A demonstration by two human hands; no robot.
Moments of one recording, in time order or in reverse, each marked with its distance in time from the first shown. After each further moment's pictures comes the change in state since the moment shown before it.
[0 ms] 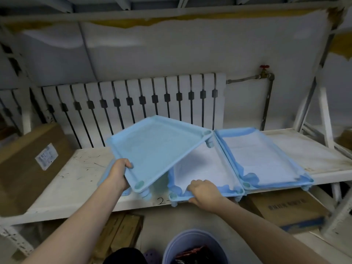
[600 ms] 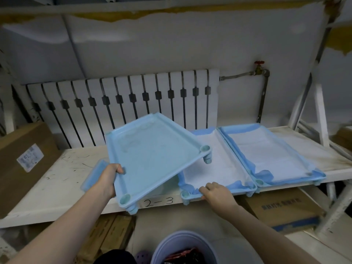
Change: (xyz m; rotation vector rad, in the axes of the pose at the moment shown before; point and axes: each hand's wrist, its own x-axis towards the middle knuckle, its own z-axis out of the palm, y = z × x) left_hand 0.020 -0.022 0.005 0.133 0.013 -0.075; right_hand -0.033 0.067 0.038 -0.099 0.193 0.042
